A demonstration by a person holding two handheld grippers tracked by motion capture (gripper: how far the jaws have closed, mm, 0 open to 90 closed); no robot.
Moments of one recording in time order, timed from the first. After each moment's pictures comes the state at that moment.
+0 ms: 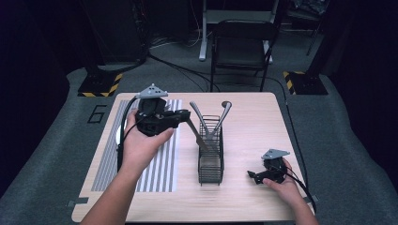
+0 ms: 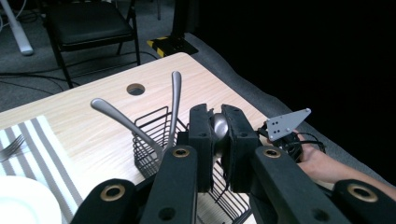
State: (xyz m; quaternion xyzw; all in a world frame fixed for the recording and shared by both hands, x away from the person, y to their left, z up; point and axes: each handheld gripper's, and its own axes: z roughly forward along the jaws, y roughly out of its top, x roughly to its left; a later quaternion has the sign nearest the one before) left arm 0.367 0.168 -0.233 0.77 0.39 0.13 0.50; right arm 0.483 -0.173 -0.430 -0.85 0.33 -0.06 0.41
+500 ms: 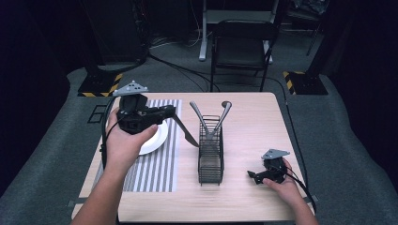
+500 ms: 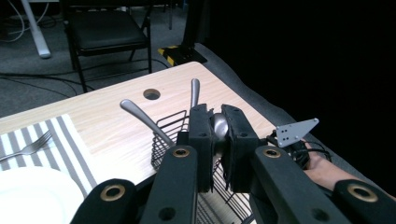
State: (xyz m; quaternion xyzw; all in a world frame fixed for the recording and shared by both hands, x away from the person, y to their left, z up) left arm 0.363 0.202 -0.224 0.75 0.40 0.14 0.51; right arm 0.483 -0.173 -0.430 -0.85 0.33 -0.06 0.41
